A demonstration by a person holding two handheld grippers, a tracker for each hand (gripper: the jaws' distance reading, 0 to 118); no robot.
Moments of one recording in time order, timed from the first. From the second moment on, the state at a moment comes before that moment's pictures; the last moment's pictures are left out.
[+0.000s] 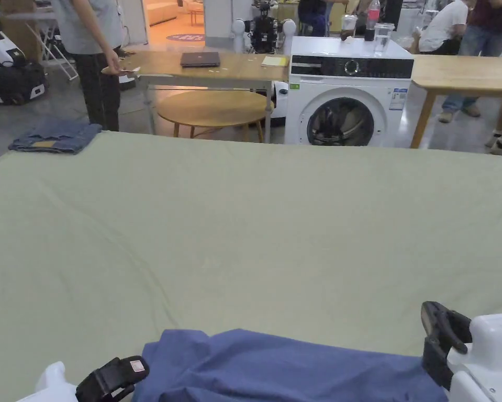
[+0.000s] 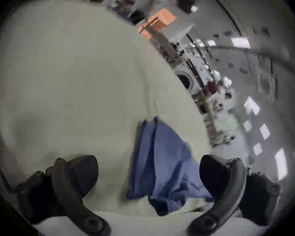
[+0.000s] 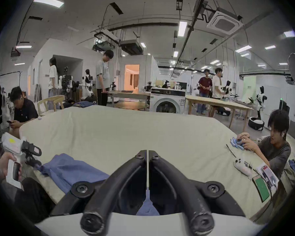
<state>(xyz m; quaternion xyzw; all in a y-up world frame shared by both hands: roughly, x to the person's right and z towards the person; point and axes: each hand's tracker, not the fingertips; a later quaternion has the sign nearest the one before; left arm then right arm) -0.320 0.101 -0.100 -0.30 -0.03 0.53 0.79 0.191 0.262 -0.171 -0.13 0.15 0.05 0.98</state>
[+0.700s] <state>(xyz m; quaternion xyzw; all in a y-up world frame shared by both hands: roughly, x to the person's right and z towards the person) -0.307 0.148 -0.144 -0.27 0.07 0.33 0.90 0.198 0.265 -0.167 -0.14 0.13 0.05 0.98</state>
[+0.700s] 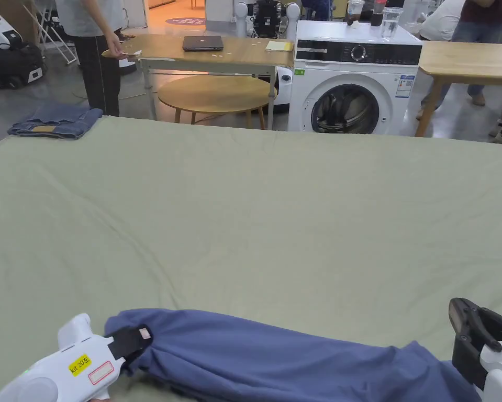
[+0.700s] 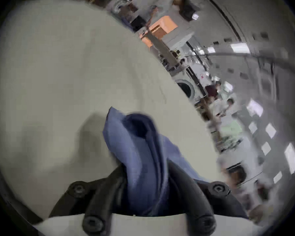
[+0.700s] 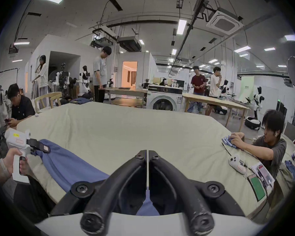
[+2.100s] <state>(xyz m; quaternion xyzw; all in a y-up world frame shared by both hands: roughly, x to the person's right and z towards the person) -0.057 0.135 -0.185 -0.42 -0.19 0.16 0.87 0.232 0.246 -0.160 -0.17 0.12 0.02 0.98</state>
